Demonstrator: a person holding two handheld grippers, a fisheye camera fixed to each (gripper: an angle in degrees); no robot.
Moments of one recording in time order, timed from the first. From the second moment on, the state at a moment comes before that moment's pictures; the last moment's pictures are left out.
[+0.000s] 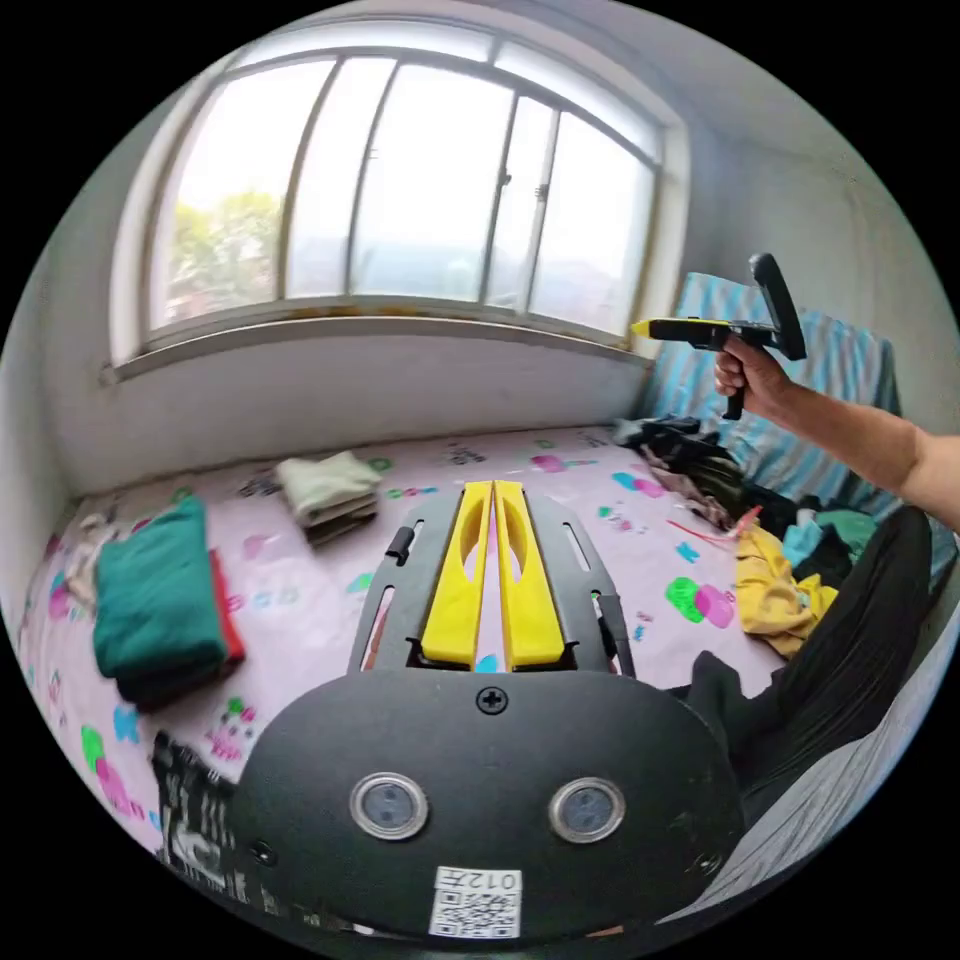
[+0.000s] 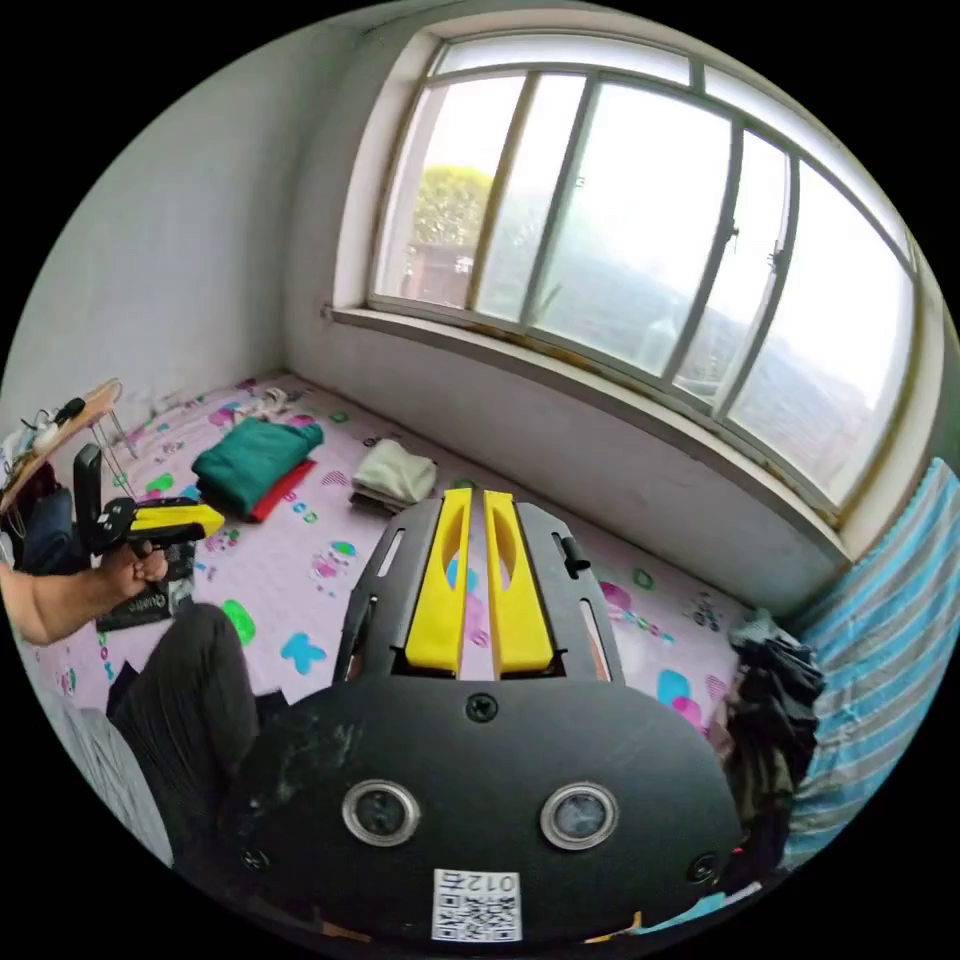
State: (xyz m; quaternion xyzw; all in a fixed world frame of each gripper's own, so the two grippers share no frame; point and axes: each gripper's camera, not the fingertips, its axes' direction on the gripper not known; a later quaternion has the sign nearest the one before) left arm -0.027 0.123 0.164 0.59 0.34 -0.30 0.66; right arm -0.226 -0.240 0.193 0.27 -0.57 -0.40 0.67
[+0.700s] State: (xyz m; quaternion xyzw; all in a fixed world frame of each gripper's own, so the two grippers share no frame) left arm 0.313 -0.260 -0.309 0.47 0.56 0.31 0.61; right arm 0.260 -0.170 0.473 -0.17 -0.36 -0.25 0.88
